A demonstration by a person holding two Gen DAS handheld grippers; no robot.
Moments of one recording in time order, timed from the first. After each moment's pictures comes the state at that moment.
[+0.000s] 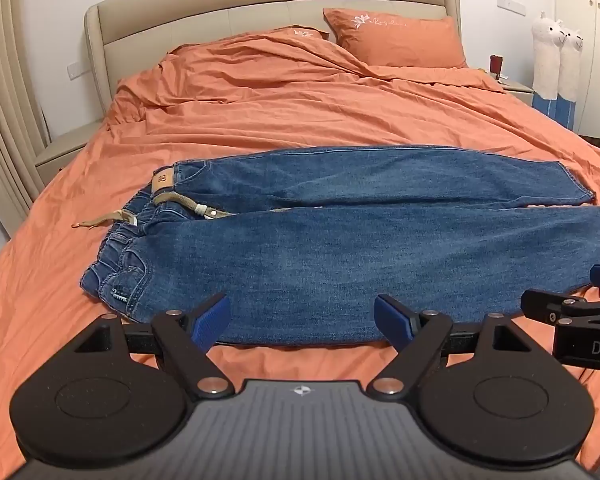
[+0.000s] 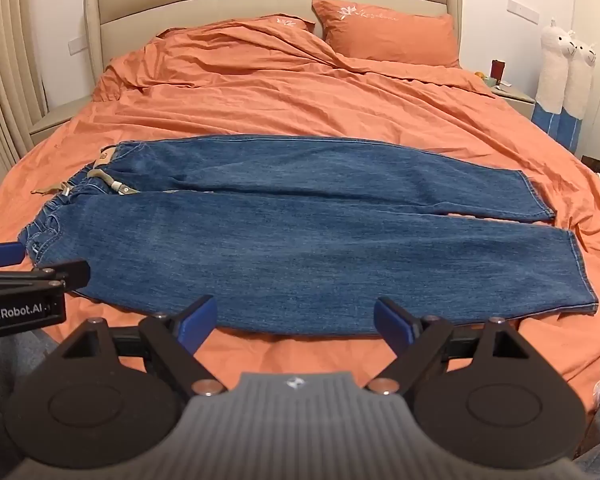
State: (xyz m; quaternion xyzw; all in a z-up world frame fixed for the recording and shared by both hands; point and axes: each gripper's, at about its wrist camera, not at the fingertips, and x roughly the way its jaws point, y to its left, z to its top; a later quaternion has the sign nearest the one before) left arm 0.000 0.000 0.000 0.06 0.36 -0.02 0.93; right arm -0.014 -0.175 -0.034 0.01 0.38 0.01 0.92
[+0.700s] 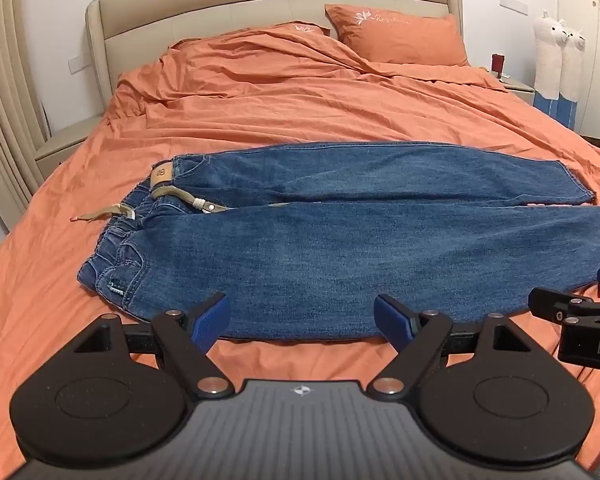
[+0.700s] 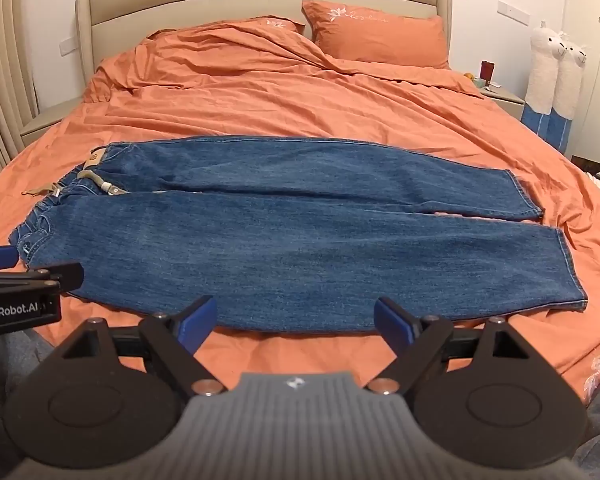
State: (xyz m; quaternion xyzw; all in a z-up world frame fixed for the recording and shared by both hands) left arm 0.000 -0.002 -0.004 0.06 0.37 -0.02 0.93; right arm -0.019 -0.178 -0.034 0.00 0.38 0.00 0.92
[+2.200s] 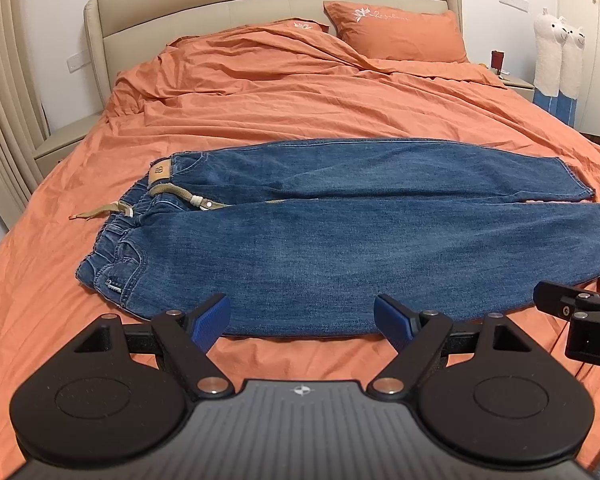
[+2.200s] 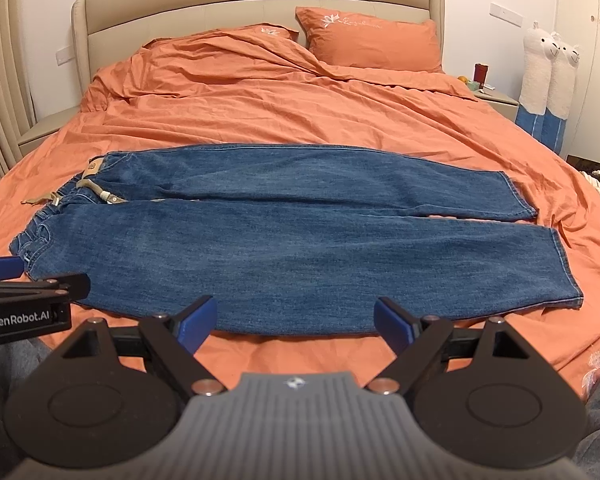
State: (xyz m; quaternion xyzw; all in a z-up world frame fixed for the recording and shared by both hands) left arm 0.001 -0.005 -0.005 0.06 0.37 -0.02 0.93; right arm -0.028 -0.177 -0.031 0.01 0.37 -0.01 0.93
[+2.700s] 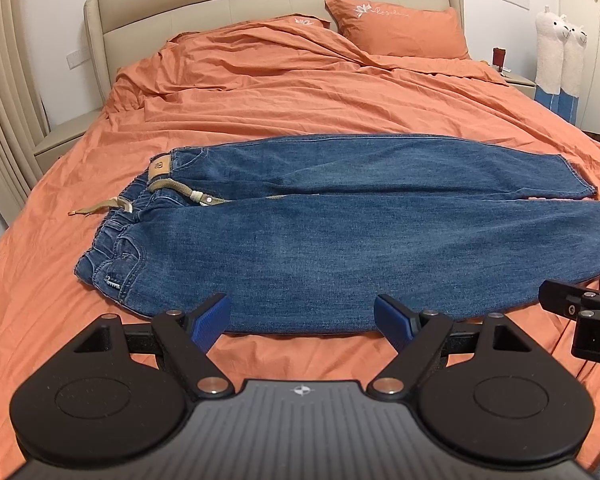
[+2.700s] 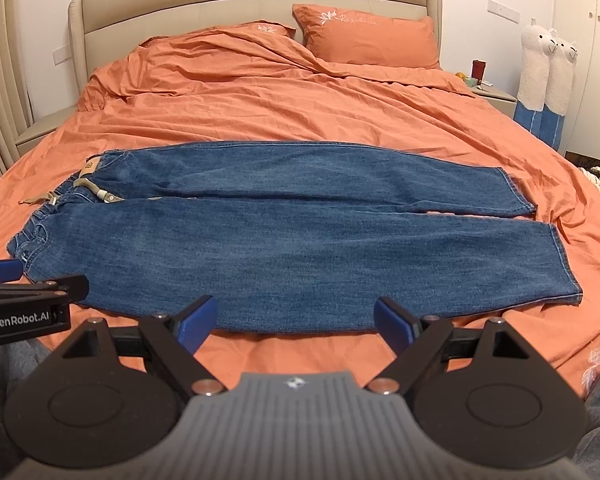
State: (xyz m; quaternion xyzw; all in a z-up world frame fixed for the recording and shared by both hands) left arm 0.003 -0.004 -0.008 0.06 0.38 -0.02 0.92; right arm -0.025 -0.178 -0.032 0.01 0.37 -0.01 0.93
